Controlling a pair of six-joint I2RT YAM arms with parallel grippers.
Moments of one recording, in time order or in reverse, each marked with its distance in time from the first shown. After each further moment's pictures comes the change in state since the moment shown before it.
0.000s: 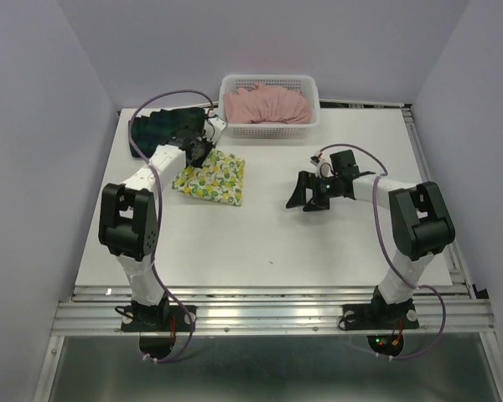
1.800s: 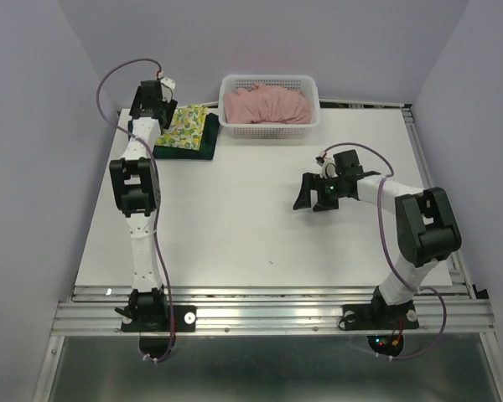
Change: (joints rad) left arm 0.304 0.658 0.834 0.126 -0.165 0.085; right arm -0.003 -0.055 -0.013 -0.061 0.082 -0.050
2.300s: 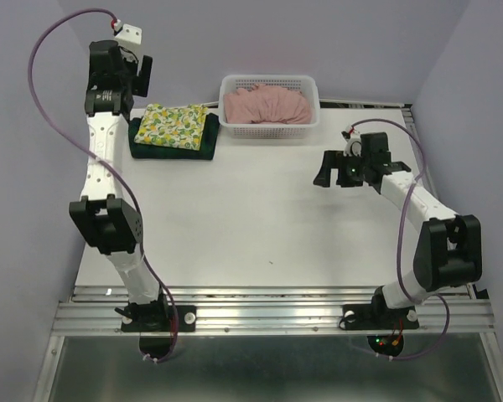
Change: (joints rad) left arm 0.029 -0.551 -0.124 -0.145 0.098 -0.090; right arm -0.109 -0.208 0.084 -0.099 0.155 -0.094
